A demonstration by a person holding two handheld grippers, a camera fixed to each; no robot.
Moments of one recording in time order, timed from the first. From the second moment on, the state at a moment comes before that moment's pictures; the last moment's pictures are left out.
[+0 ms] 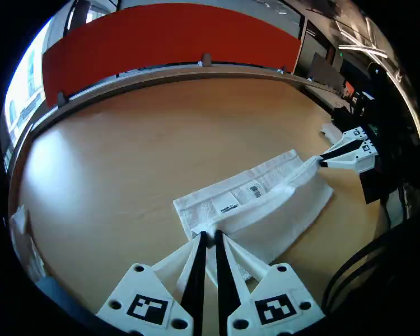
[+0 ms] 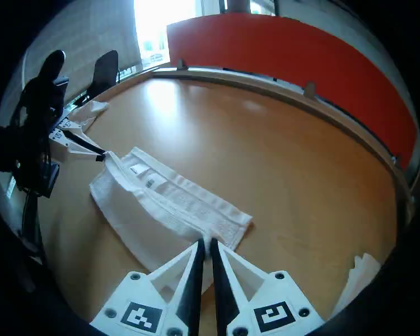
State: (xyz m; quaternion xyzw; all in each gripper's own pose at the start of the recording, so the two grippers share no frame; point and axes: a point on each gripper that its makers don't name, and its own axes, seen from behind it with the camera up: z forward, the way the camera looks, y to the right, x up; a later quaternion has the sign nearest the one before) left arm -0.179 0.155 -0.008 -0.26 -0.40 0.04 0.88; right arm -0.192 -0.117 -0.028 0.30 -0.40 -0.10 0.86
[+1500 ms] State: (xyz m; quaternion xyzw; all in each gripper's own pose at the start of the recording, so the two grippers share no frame) left arm -0.190 0.144 0.016 -0.21 -0.41 0.04 0.89; right arm -0.199 -0.100 0.006 0.25 -0.39 -0.11 0.88
